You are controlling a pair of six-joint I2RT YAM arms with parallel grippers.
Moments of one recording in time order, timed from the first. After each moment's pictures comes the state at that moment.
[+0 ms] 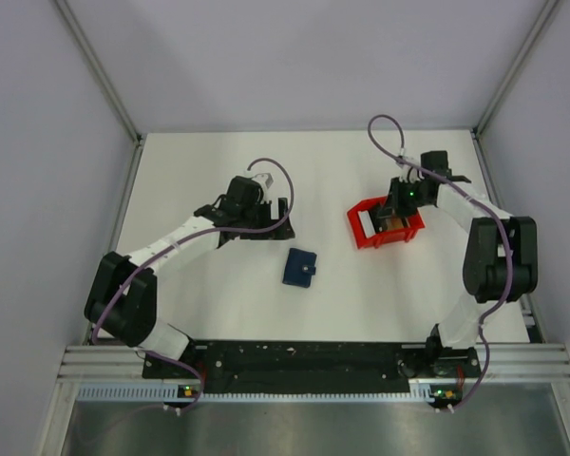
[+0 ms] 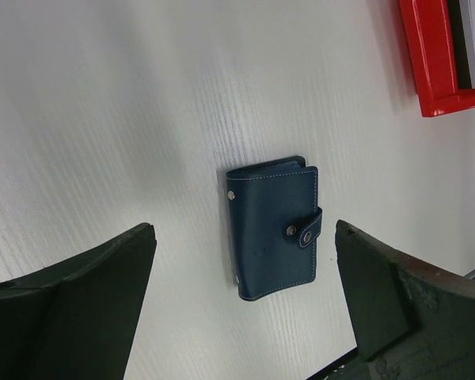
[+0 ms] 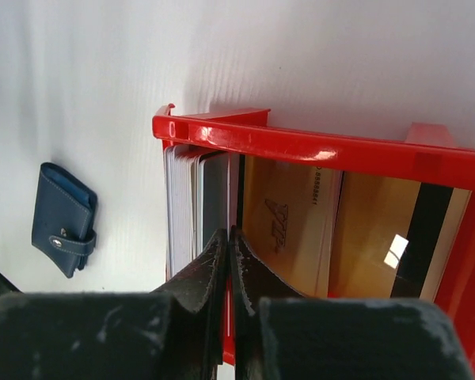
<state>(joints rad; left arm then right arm) -0.51 1.50 1.01 -0.32 0.19 -0.46 0.03 1.73 1.17 -0.47 -0.55 0.06</state>
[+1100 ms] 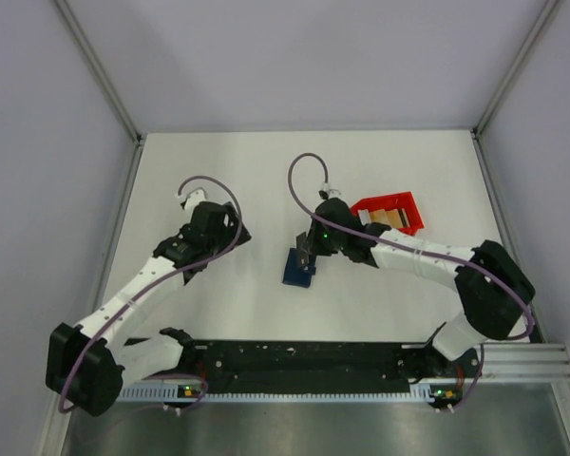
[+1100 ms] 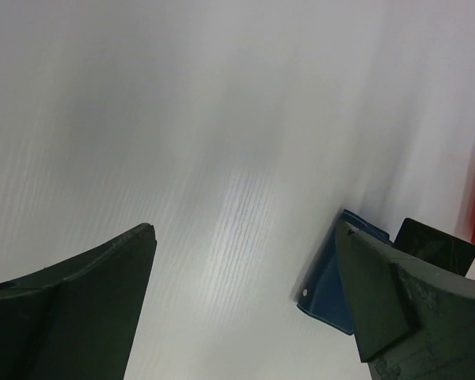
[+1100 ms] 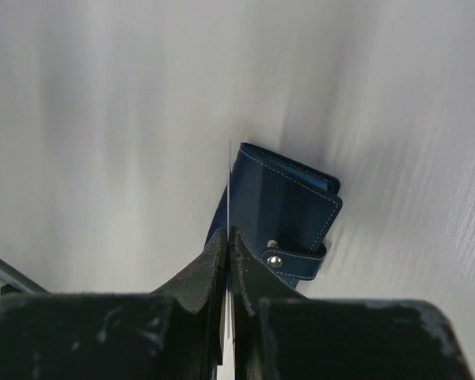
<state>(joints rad) -0.46 1.10 0.79 -0.46 -0.29 -0.81 0.81 1.52 0.96 -0.15 0.05 0.77</state>
